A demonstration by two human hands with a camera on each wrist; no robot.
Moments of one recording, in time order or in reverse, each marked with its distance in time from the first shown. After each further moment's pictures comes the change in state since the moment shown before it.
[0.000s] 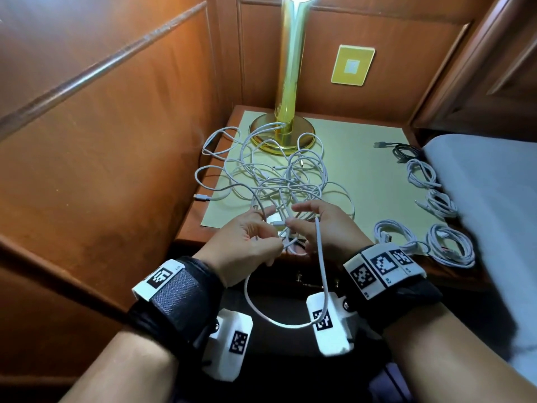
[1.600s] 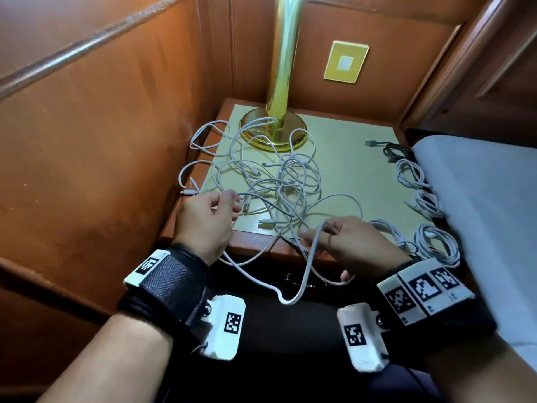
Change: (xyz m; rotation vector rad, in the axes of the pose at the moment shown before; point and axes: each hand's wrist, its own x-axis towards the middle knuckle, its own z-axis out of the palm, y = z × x) left_hand 0.033 -0.032 -0.003 -0.178 0.676 -0.021; right_hand -0.030 0.003 -0.040 -0.266 -0.097 0.080
